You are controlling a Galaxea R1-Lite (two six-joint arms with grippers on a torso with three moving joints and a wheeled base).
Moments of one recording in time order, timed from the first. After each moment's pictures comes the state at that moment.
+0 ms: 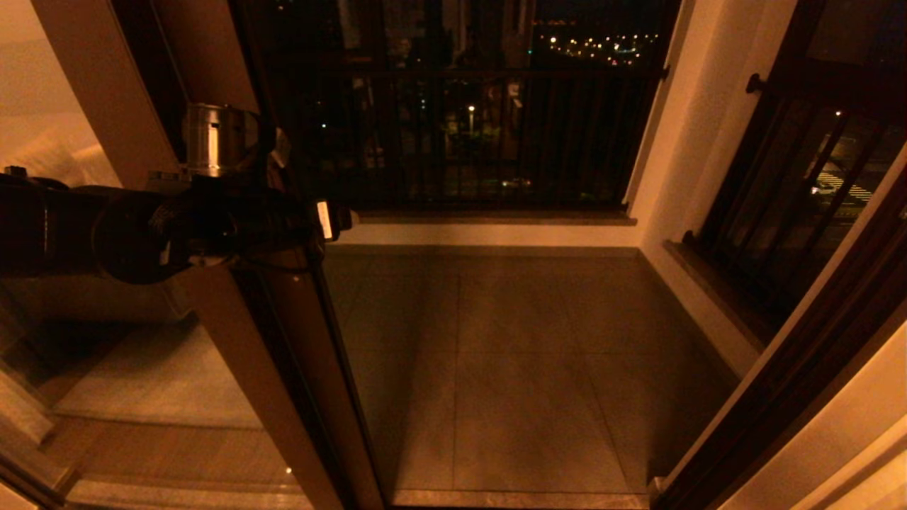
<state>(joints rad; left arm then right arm) -0.37 1.81 -1.36 -0.12 0.21 -0.21 0.00 0.00 -0.01 0.04 0.05 -0.11</state>
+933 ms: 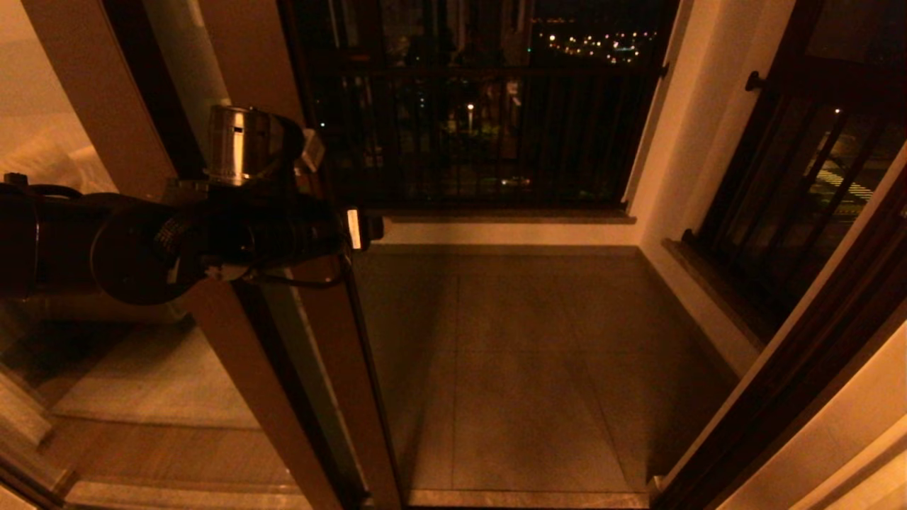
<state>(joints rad) -0.46 1.77 -1.31 -0.13 0.19 -0.21 0.00 0.00 -0.01 0.04 0.05 -0.11</state>
